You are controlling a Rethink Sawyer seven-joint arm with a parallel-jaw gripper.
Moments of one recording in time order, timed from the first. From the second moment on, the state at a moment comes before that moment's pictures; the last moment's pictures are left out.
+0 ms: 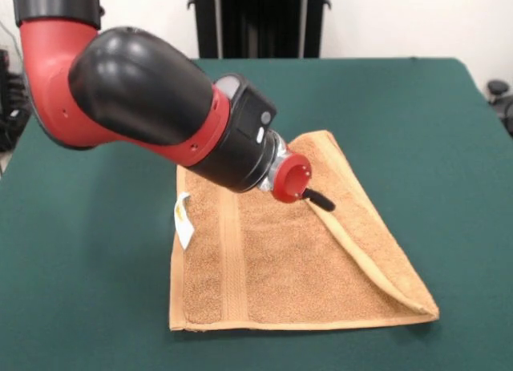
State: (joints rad) arm -0.61 -0.12 0.51 1.19 0.08 1.07 2.08
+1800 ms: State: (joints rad) arm -0.69 -0.06 0.60 1.34 0.12 0.87 2.08
